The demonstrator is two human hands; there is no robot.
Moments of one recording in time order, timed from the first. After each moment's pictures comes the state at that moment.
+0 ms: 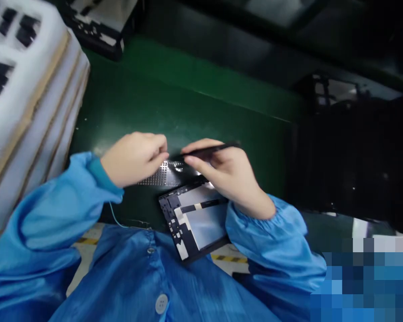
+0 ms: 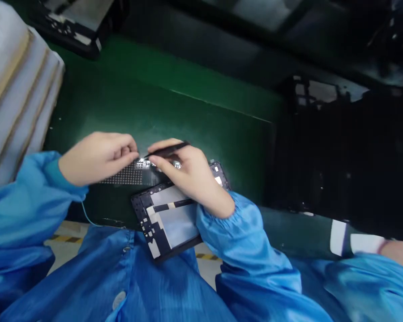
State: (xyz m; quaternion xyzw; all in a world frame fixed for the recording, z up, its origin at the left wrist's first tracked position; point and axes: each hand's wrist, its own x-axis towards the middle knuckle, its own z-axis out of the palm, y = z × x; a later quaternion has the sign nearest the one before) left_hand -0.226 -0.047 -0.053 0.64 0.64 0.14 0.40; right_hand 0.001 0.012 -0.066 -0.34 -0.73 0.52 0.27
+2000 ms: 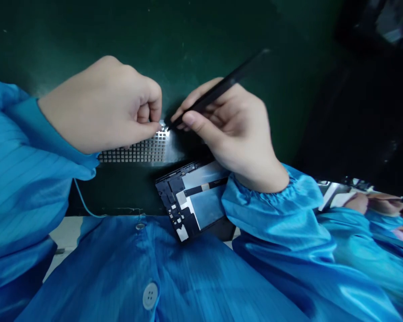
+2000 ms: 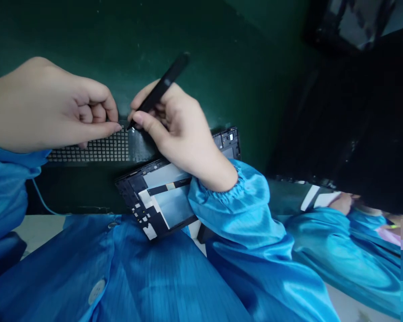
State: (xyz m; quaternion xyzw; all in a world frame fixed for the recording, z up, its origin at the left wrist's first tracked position) left_hand -0.233 -0.026 -0.086 0.68 0.62 0.10 0.37; right_hand -0.002 0.012 -0.090 -0.37 -0.74 0.53 0.19
